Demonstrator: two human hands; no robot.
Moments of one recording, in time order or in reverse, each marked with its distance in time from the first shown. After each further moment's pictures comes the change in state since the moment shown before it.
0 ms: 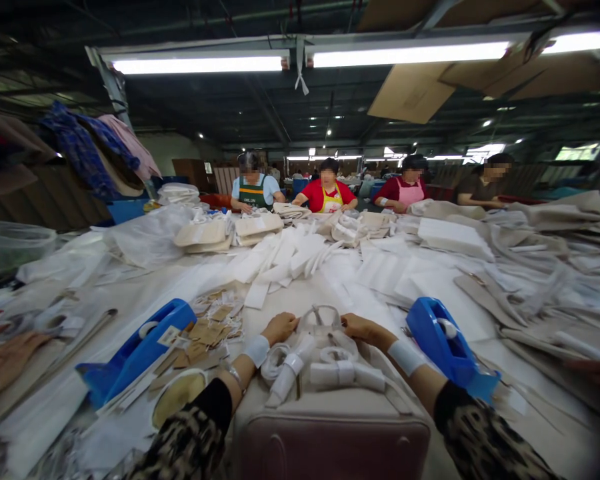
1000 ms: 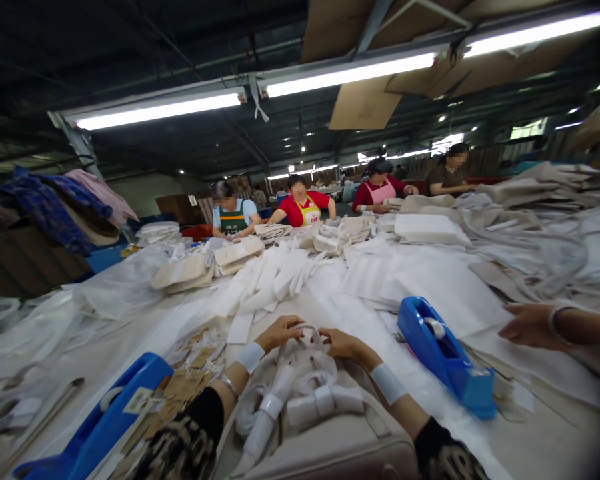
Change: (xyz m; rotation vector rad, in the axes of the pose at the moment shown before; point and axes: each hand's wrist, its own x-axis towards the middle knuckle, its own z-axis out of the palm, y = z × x) left_hand 0.044 0.041 -0.026 -0.156 -0.071 0.497; right_hand 0.013 -0.012 0.005 0.277 0.061 -0.280
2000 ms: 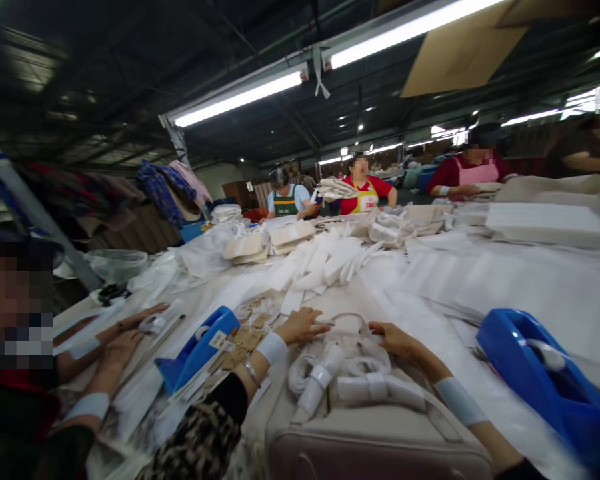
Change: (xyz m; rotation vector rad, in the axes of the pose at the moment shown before) left_hand -0.080 -0.028 -0.019 0.479 0.155 -0.304; right_hand -0.010 -0.007 0.012 -0.048 0.026 -0.062
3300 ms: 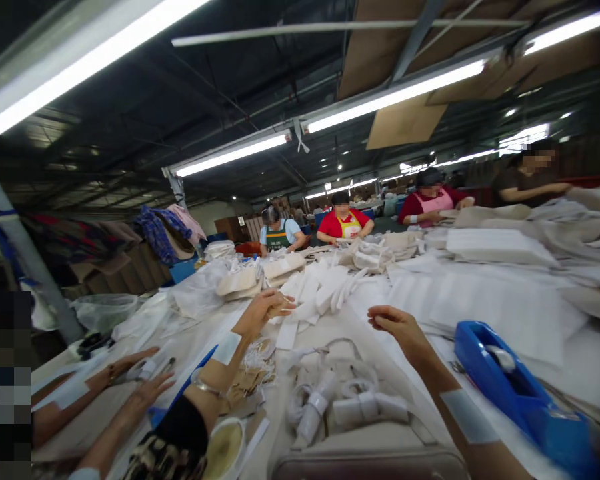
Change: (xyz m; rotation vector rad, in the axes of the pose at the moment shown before) left_hand -0.037 0.023 -0.156 -1.009 0.250 0.002; right_hand -0.038 -0.092 -0.025 0.343 0.552 -0.271
